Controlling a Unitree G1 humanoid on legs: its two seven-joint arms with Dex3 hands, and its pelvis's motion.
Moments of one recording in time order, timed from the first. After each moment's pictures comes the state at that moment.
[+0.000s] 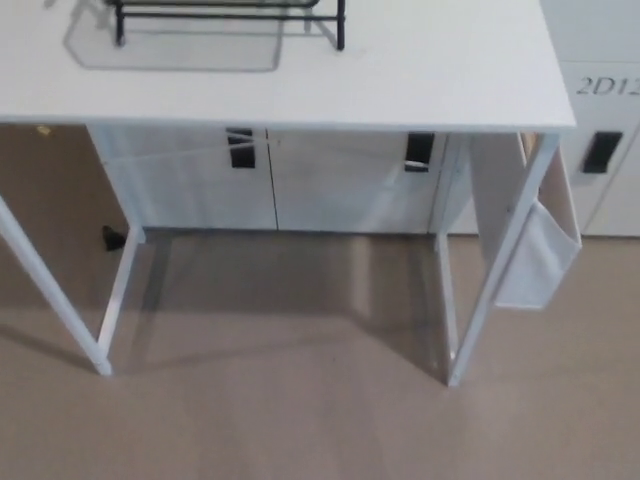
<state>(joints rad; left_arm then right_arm) 0.15 0.36 0.38 0.84 -0.22 0.06 -0.28 0.58 -0.20 -0.36 0.23 0.31 0.18 0.28</state>
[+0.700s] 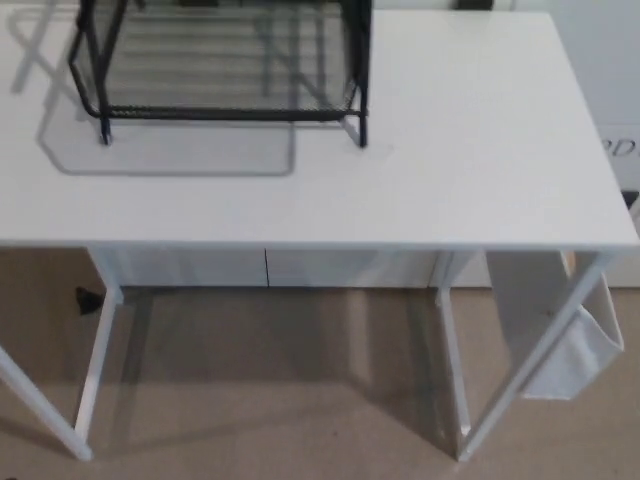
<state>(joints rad) 0.15 0.37 0.37 0.82 -0.22 0.06 -0.27 0.59 -0.18 -0.35 0.21 0.30 0.17 0.27</state>
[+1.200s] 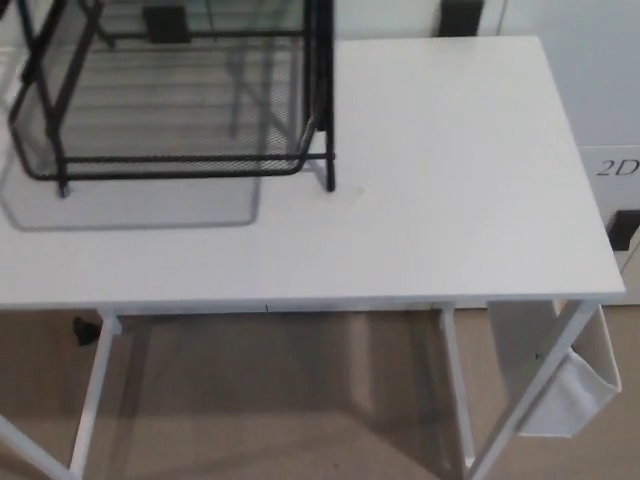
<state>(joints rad) 0.15 0.37 0.36 0.83 -0.22 0.06 -0.28 0.60 -0.18 -0.36 0.21 0.30 0.17 0.27</state>
